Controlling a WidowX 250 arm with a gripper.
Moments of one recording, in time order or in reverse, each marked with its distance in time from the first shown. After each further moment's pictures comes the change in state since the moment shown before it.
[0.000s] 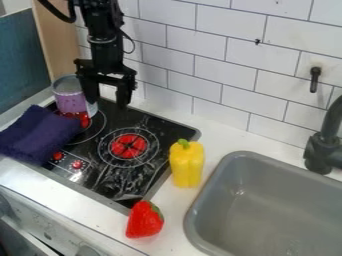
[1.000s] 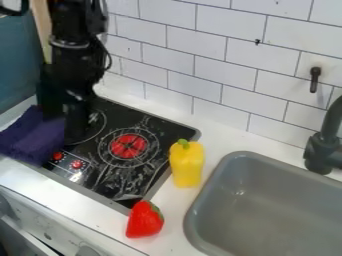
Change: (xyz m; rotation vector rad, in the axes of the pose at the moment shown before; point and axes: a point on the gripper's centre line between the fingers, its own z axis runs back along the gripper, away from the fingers) arm -0.129 -0.017 0.047 0.095 0.186 -0.413
